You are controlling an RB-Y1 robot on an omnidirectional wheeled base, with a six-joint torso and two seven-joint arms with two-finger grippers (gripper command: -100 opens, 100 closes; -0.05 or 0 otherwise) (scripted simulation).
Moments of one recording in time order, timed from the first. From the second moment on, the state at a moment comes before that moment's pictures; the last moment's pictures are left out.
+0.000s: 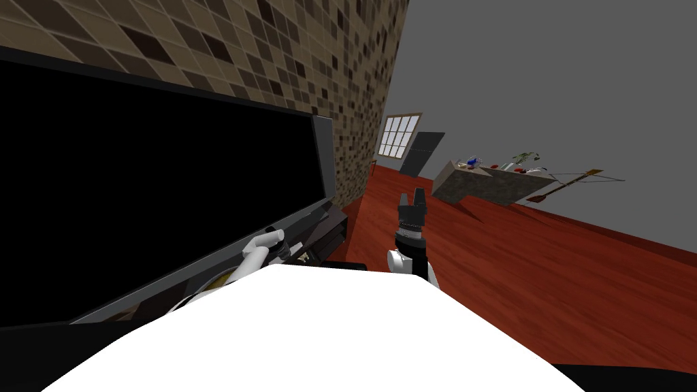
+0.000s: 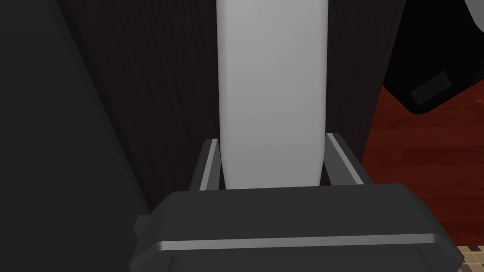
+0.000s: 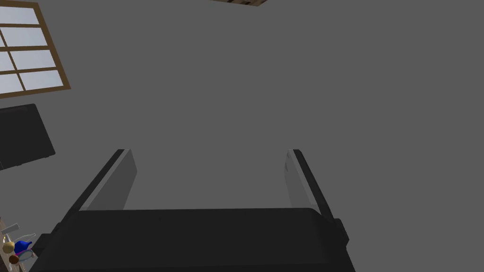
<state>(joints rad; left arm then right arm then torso) -0.09 0.34 0.35 -1.02 0.30 1.24 0.38 0.47 0.05 0.06 -2.23 0.11 -0.56 0.07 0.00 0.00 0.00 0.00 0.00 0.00</state>
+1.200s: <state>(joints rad) -0.18 0.41 0.35 -1.18 0.31 1.35 0.41 0.47 0.05 0.06 -2.23 0.11 -0.56 0.07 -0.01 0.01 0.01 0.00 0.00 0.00</state>
